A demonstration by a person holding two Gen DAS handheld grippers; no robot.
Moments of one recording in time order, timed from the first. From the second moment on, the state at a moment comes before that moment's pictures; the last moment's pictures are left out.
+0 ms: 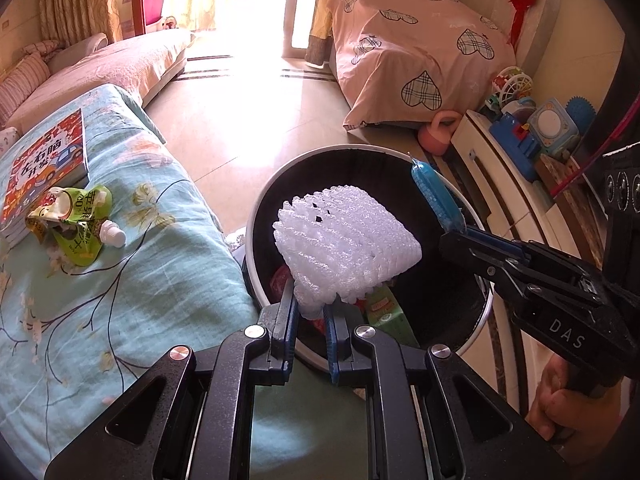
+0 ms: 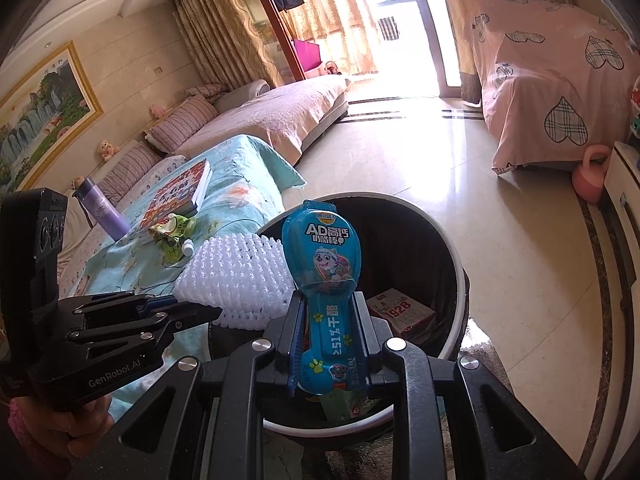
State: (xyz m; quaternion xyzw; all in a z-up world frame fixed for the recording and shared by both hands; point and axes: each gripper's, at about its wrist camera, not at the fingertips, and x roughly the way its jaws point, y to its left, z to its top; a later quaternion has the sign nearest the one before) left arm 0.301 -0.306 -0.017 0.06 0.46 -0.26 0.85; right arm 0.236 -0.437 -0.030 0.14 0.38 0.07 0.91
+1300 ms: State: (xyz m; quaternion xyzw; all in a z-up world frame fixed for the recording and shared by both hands) left arm 0.157 -0.095 -0.003 -0.08 0.36 -0.12 0.92; right arm 0.127 -0.325 -0.004 0.16 0.30 0.12 0.93
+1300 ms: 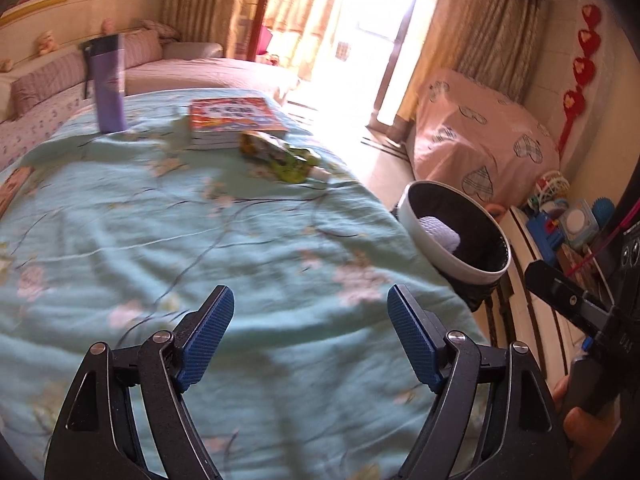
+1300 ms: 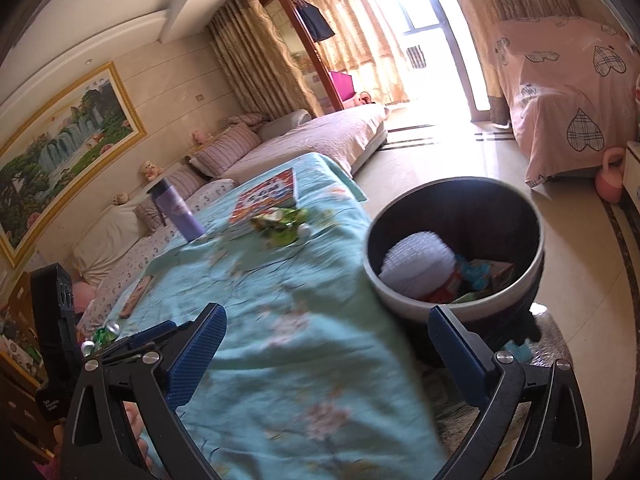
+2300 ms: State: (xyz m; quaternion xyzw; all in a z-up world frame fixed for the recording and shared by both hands) left arm 0.024 -0.027 -0.017 0.00 0.17 0.06 0.98; right arm 0.049 -0.223 -0.014 0.01 0.13 0.08 0.99
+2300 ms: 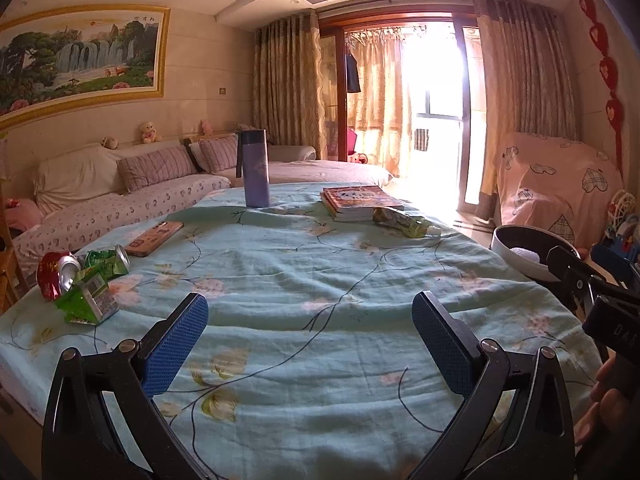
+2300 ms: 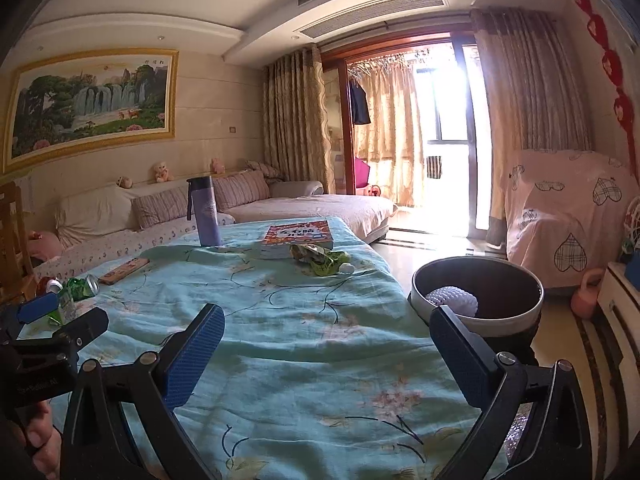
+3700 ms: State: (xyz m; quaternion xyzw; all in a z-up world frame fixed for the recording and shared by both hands) left arm 0.019 -0.033 -0.014 0.01 0.17 0.07 0.98; right arm 0.047 -0.239 -0.019 0.04 0.15 0.09 0.98
